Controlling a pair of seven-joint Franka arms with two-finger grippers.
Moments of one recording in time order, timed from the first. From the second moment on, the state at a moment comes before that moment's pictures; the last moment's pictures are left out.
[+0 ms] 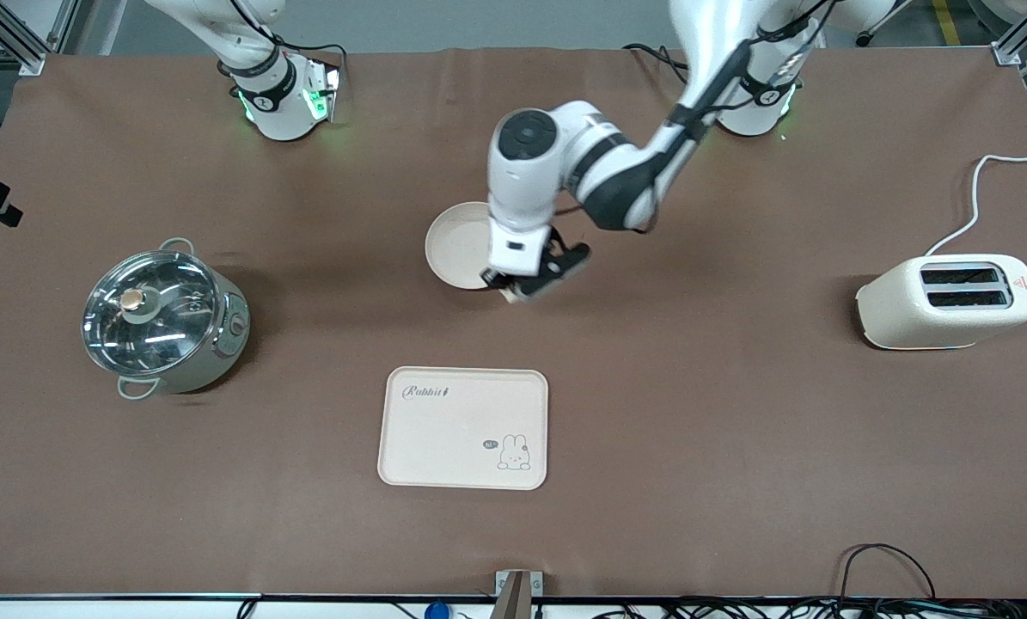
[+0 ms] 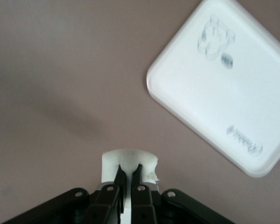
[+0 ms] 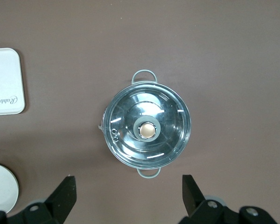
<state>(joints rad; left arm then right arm) -0.54 0.52 -0.25 -1.58 0.22 2.21 -1.49 -0.20 -0.06 0.02 -1.59 -0.01 1.58 -0.07</state>
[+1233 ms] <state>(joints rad) 0.03 0.72 -0.25 -1.62 0.23 2.30 -0.81 -0.14 -0.06 0.06 -1.58 -0.01 1.55 -0.07</state>
